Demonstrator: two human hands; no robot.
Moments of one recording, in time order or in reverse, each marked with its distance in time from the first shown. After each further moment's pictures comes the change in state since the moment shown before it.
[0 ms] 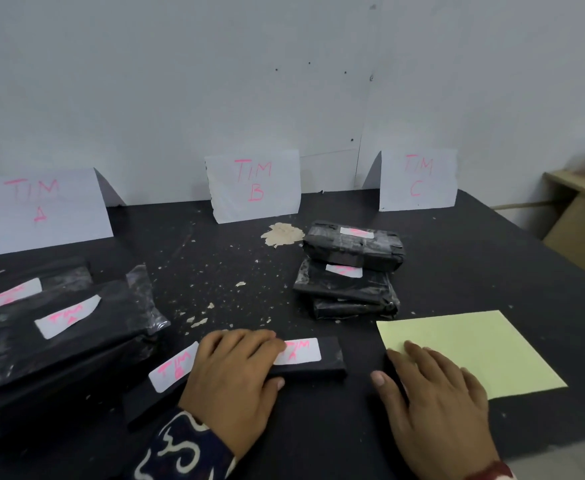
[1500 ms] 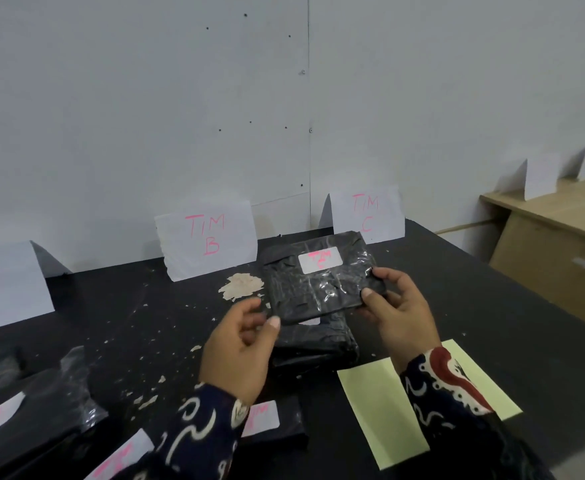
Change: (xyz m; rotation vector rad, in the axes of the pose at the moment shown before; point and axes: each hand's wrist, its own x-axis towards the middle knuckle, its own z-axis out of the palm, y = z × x) left_hand 0.119 0.040 0.003 -0.943 0.104 -0.545; right_hand 0.142 0.015 -0.038 1.453 0.140 0.213
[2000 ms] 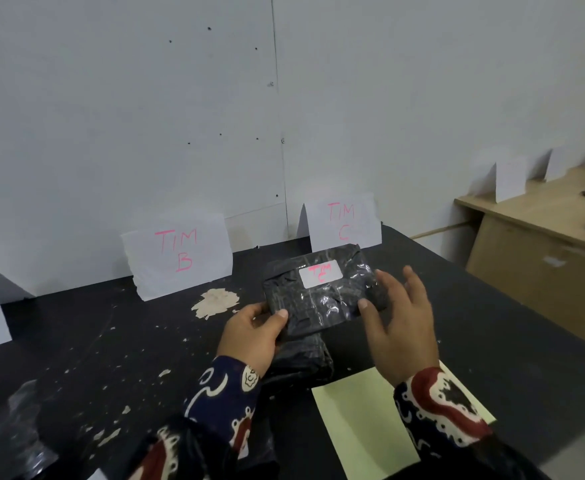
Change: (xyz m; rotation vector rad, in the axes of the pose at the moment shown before) left_hand 0.042 0.016 0.057 -0.262 -0.133 -0.266; right_hand 0.000 -0.007 -0.034 -0.814 0.194 -0.376
